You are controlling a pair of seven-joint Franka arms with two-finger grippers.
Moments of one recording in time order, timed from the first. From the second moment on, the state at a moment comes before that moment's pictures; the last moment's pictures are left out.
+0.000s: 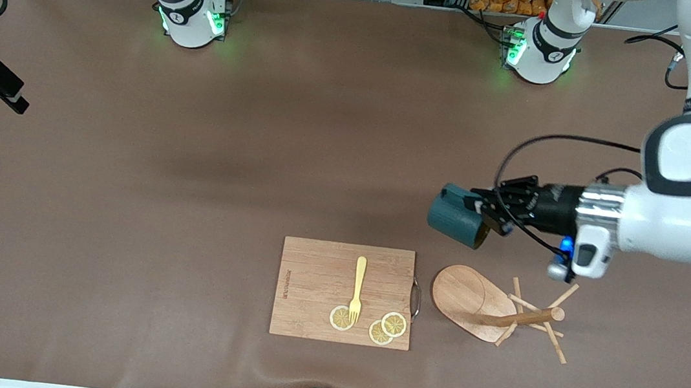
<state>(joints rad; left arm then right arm) -0.01 0.46 -0.13 -1.36 -0.89 1.60 -0.88 -0.04 -0.06 0.00 -1.62 0.05 1.70 0.08</state>
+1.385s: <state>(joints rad) 0.17 0.66 -0.14 -1.36 -1.33 1.59 -0.78 -0.03 -0.05 0.00 -1.62 0.06 1.72 0.07</state>
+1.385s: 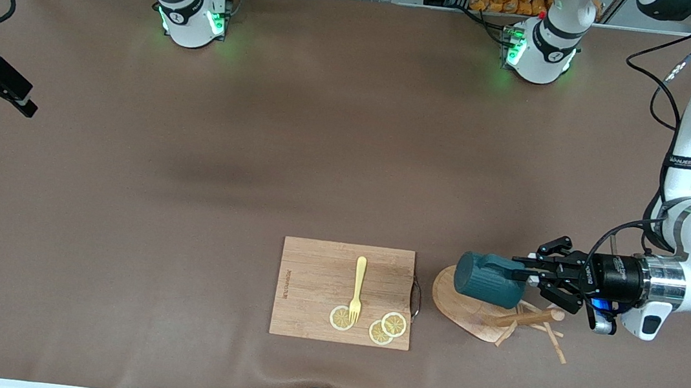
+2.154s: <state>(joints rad) 0.21 0.71 -0.13 -1.36 -1.33 1.52 -0.69 -0.03 -0.05 0.01 -1.62 0.06 1.72 0.07</state>
